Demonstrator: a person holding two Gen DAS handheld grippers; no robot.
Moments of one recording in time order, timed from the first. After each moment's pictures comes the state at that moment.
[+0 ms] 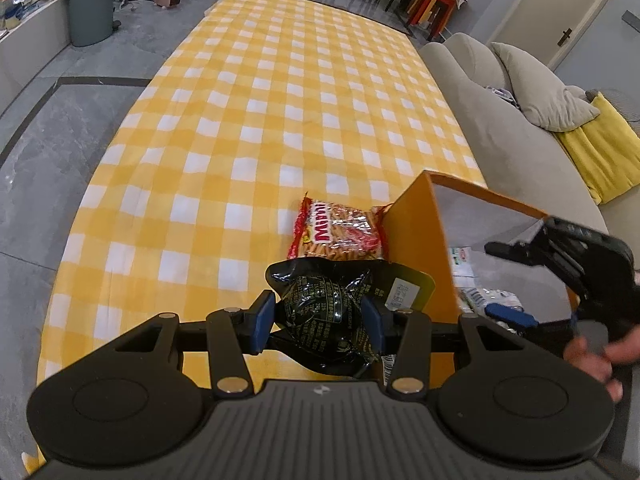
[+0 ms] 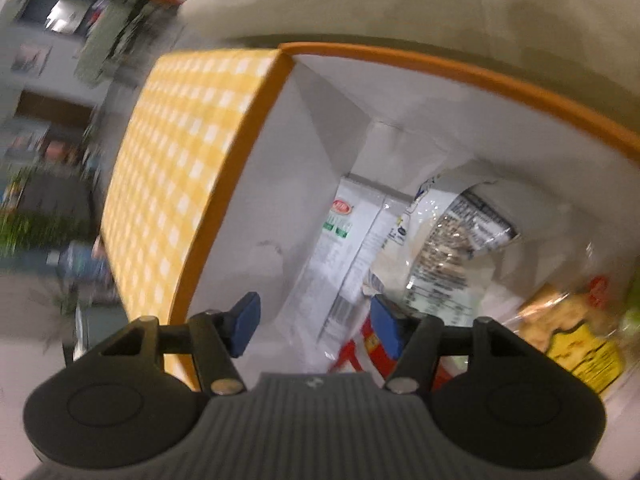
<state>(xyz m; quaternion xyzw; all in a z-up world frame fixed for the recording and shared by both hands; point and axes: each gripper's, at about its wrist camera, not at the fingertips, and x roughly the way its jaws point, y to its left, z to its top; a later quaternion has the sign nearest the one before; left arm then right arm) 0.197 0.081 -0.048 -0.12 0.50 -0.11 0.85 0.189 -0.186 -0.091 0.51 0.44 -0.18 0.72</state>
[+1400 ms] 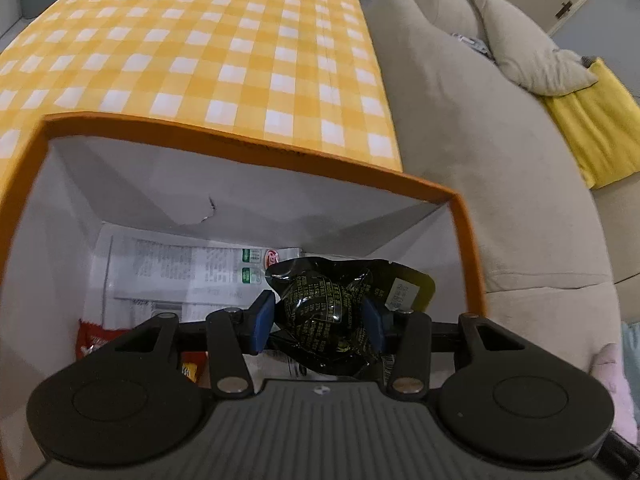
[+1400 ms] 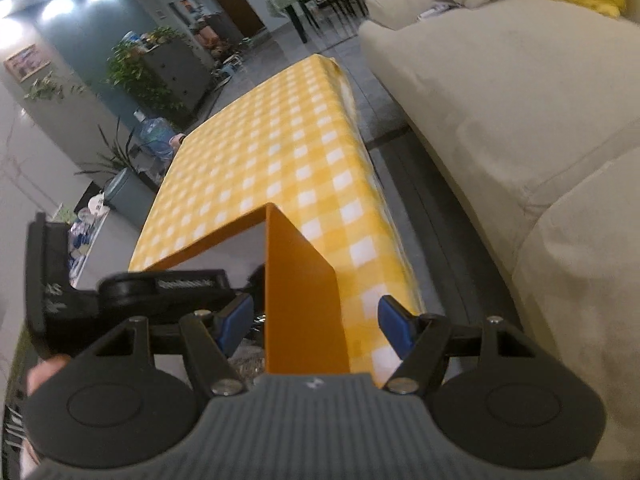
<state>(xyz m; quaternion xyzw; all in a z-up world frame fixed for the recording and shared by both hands) 0.260 -0.160 -0.113 -0.13 0.54 -0.11 0.82 0.149 -0.333 -0.055 0.27 0.41 0.03 0.87</state>
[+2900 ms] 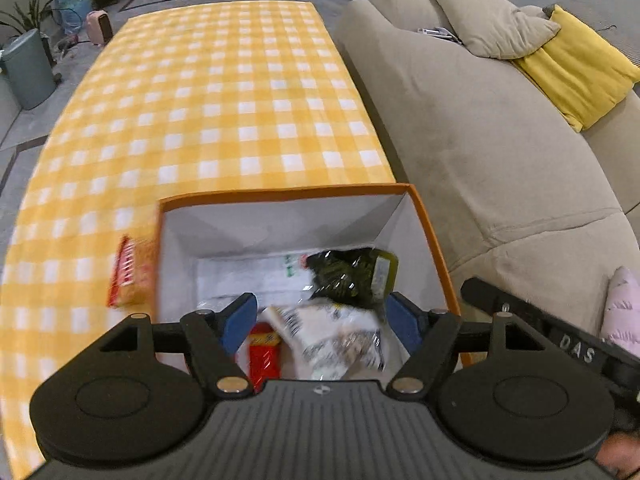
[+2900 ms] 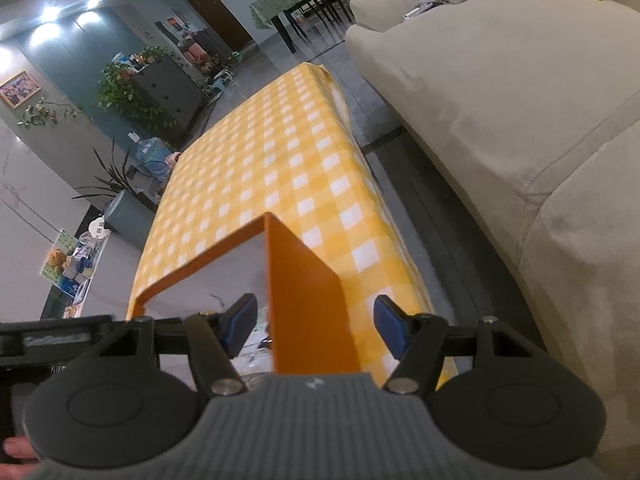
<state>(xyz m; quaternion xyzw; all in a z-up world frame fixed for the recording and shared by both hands) 0.204 -0.133 -0.009 0.00 0.52 -0.13 0.84 0.144 -0.327 -0.054 0.30 0.39 0.01 0.87</state>
